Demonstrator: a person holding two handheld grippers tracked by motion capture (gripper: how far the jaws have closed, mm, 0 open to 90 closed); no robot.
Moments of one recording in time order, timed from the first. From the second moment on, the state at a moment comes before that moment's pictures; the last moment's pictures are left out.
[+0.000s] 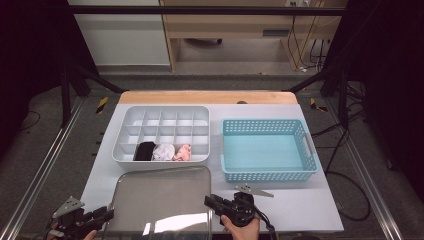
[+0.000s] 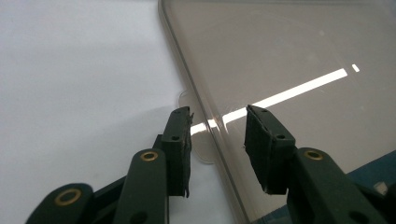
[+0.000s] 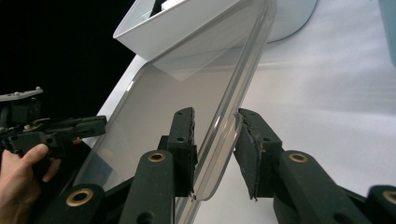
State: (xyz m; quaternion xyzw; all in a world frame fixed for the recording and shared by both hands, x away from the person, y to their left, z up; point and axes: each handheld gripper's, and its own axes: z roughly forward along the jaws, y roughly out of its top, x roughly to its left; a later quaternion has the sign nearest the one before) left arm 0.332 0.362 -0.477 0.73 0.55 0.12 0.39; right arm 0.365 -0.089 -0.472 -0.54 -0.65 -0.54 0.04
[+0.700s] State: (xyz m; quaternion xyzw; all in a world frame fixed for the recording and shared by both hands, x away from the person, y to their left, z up) left arm 0.334 0.365 -0.477 0.73 0.55 0.11 0.40; right arm 0.369 -0.090 -0.478 -0.51 -0.70 -0.49 0.08
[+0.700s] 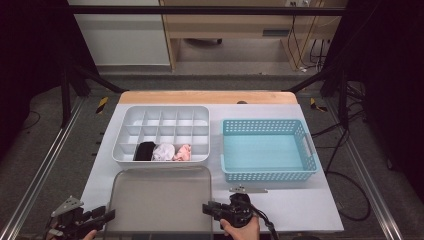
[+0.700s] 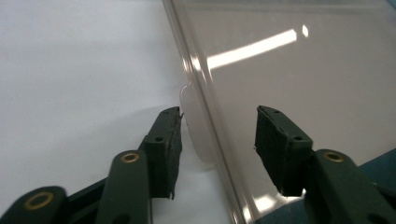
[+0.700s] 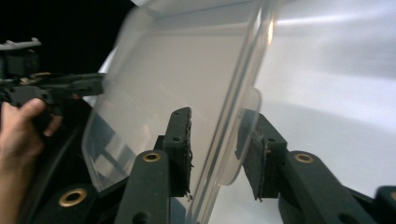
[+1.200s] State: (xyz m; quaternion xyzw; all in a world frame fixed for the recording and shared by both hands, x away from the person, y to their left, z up) left arm 0.342 0.364 -0.477 0.73 0.54 0.09 0.41; right arm 0.370 -0.092 -0.479 -0.50 -0.72 -0.48 0.07
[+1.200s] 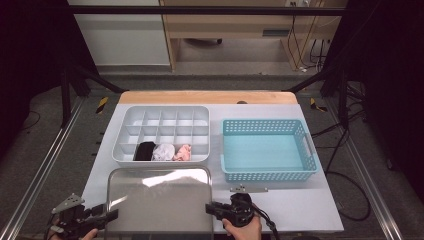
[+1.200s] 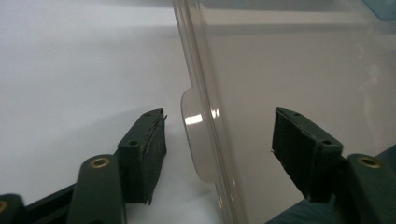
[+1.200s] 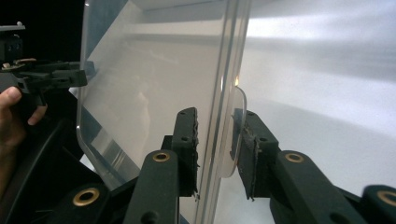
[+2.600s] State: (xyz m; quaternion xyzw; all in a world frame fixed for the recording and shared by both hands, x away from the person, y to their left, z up) left arm 0.325 0.372 -0.431 0.69 0.52 0.14 0.47; right arm 0.371 -0.090 -0.449 -0.48 -0.72 -0.50 0.04
